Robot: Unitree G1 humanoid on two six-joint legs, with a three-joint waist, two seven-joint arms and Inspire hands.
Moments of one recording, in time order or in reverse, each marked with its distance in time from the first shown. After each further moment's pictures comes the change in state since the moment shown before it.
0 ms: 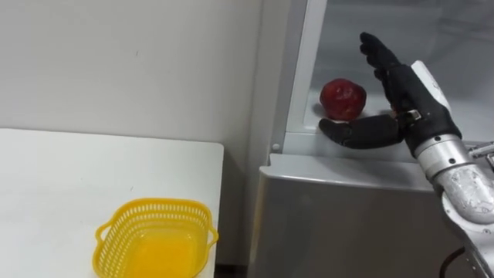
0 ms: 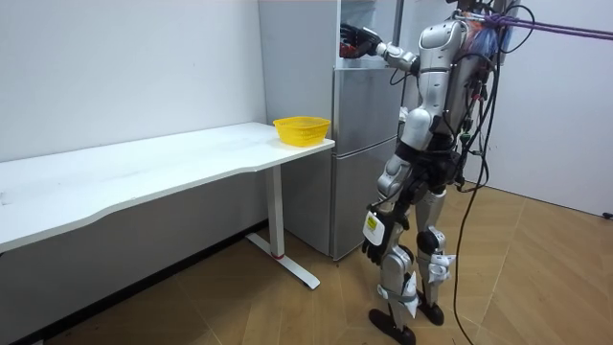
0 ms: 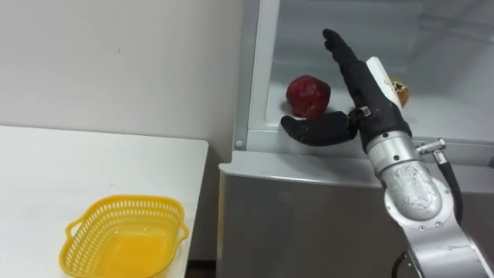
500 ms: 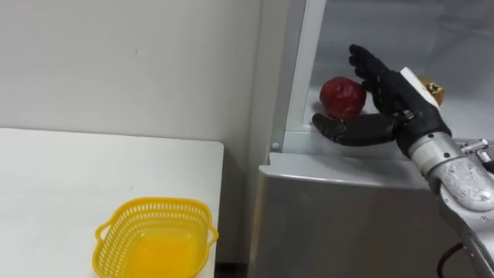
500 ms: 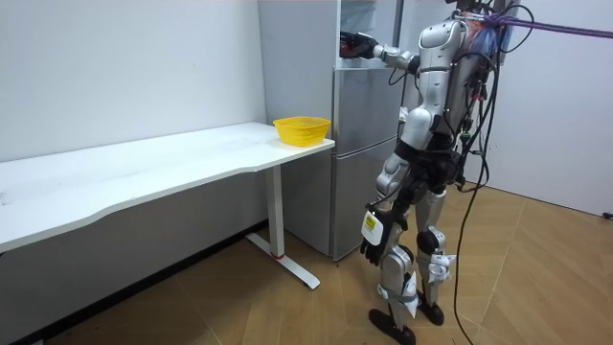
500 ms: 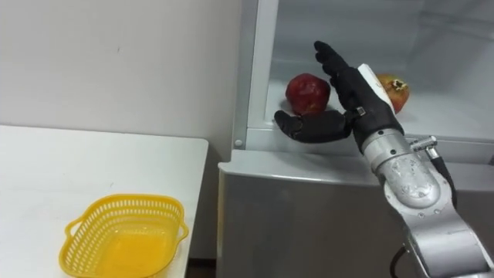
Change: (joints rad) left arm 0.006 0.002 0.002 -0.056 0.000 0.061 0.003; right arm -0.074 -0.004 0.007 0.078 0.116 0.067 0.068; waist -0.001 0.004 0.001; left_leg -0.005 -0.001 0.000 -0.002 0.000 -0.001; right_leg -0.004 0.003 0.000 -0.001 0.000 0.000
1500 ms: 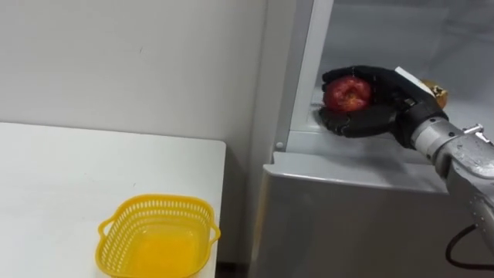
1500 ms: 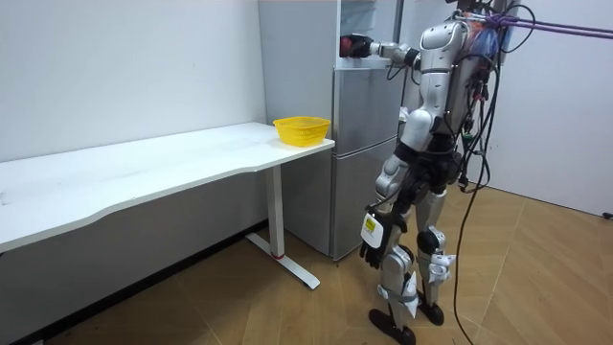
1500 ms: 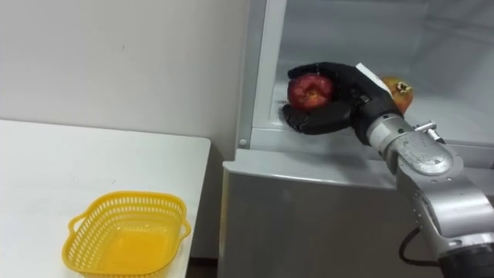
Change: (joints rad) left arm -0.015 0.021 0.000 0.002 -0.001 0.033 0.011; right arm -0.142 -0.056 0.021 0.194 0.153 0.053 0.174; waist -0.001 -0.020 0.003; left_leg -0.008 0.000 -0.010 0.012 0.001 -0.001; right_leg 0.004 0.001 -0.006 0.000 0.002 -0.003
